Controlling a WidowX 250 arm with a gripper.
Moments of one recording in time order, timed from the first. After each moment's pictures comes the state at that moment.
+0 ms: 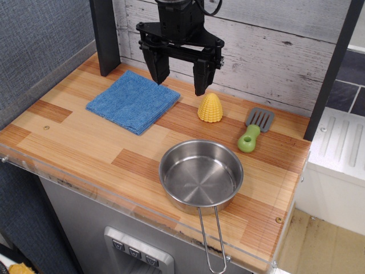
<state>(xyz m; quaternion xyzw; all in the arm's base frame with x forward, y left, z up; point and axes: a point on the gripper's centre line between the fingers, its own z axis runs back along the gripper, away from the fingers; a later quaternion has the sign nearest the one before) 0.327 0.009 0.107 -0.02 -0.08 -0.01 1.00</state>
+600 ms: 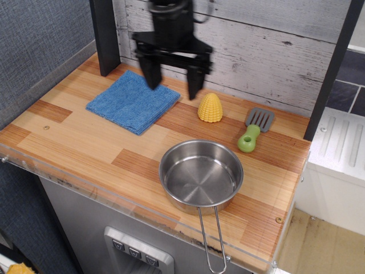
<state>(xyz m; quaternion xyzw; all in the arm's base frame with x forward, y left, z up) 0.329 0.031 0.091 -0.03 -0.08 0.01 1.00</state>
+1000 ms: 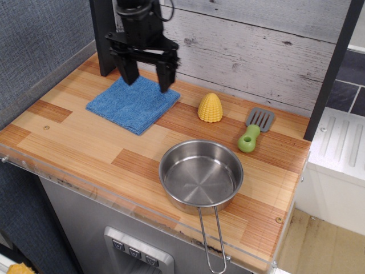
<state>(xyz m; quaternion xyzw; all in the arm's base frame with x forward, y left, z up) 0.350 0.080 0.070 -0.03 -0.08 0.01 1.00</state>
